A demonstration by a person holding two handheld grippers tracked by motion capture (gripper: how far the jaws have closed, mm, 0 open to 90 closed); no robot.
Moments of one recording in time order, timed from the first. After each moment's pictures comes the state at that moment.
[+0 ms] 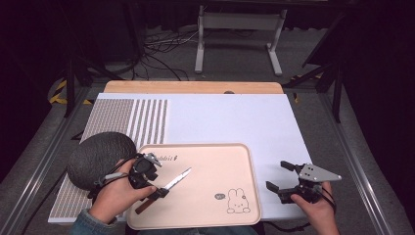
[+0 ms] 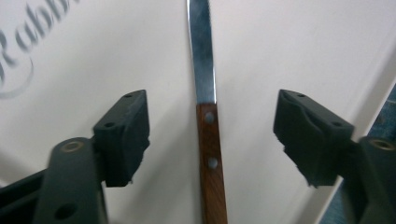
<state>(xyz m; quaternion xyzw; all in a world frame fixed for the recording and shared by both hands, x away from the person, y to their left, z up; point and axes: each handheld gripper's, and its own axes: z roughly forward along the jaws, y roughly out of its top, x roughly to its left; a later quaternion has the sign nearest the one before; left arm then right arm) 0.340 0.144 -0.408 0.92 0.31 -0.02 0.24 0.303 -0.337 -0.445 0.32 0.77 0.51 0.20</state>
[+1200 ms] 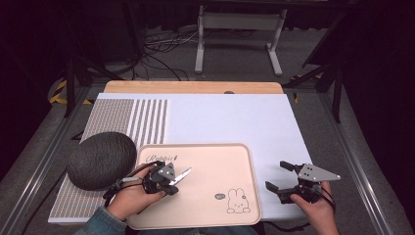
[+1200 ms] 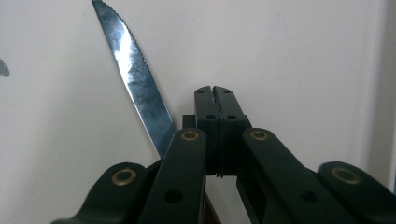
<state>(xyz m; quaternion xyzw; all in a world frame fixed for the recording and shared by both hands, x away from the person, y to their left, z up) 0.340 0.114 -0.435 0.96 0.13 -0.01 0.24 0.304 -0.336 -0.447 0.32 0.78 0.51 0.20</state>
